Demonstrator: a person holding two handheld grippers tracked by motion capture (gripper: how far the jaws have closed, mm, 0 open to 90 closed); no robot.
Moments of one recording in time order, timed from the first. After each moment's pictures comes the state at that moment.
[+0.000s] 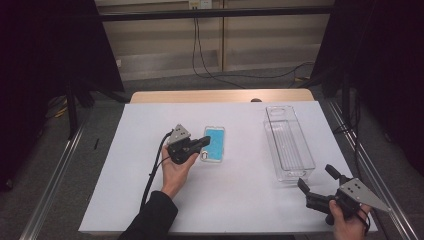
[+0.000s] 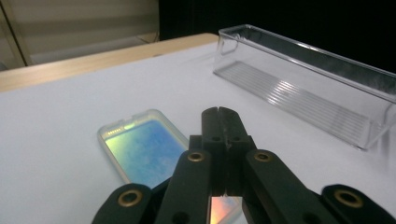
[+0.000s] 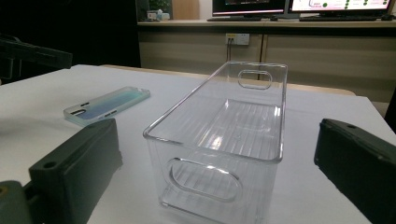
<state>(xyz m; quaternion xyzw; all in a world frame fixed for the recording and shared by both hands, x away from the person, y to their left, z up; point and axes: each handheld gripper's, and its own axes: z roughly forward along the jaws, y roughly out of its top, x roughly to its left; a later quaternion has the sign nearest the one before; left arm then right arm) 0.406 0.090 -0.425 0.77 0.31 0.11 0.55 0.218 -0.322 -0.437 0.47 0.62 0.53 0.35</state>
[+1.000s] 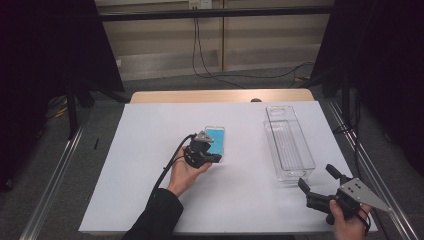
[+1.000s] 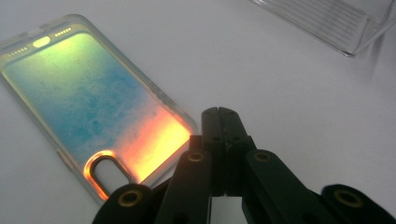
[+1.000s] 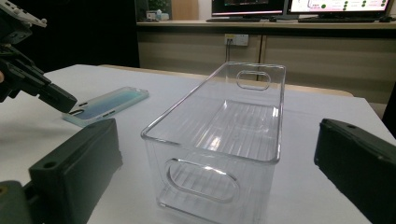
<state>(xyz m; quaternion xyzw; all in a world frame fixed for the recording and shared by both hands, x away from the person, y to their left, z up) 0.406 0.047 -0.430 0.88 0.29 0.01 0.38 0.219 -0.323 -0.437 0.47 0.62 0.53 0.36</state>
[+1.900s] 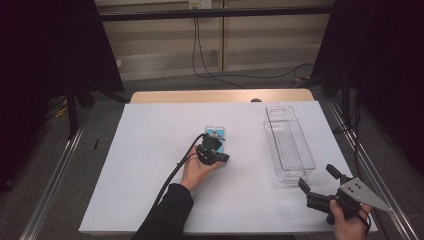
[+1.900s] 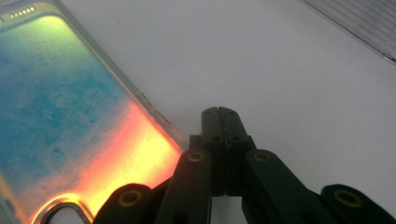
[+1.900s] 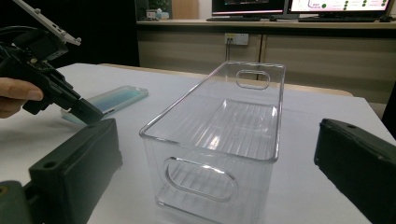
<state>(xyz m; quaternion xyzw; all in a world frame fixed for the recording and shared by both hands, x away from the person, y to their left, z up) 0.422 0.014 -0.454 0.88 0.32 0.00 0.35 0.219 -0.324 -0.437 0.47 0.62 0.52 0.36</state>
